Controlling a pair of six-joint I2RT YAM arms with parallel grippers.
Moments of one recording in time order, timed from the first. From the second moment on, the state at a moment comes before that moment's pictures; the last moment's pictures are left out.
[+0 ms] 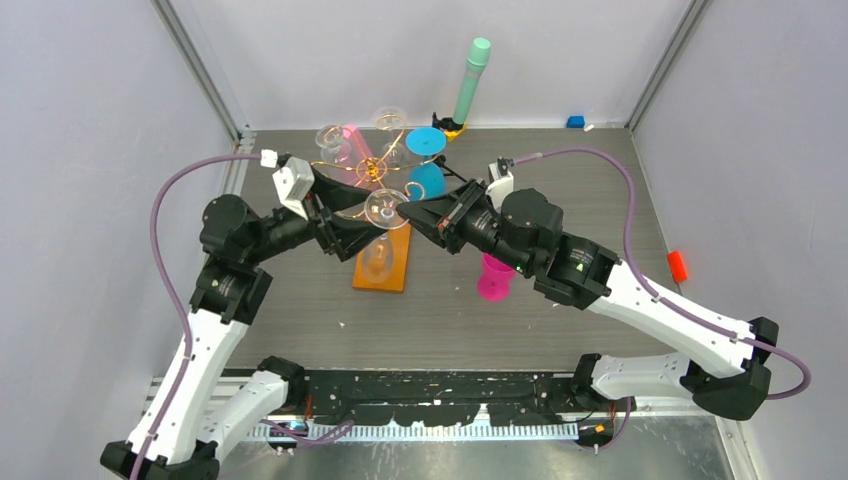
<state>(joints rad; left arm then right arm) -0.33 0.79 1.03 -0.08 0.80 -0.20 1.05 1.15 1.28 -0.21 0.18 1.48</state>
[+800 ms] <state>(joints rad) -0.33 0.92 0.98 0.15 0.99 -0.47 1.05 1.14 1.26 -0.15 0.15 1.55</state>
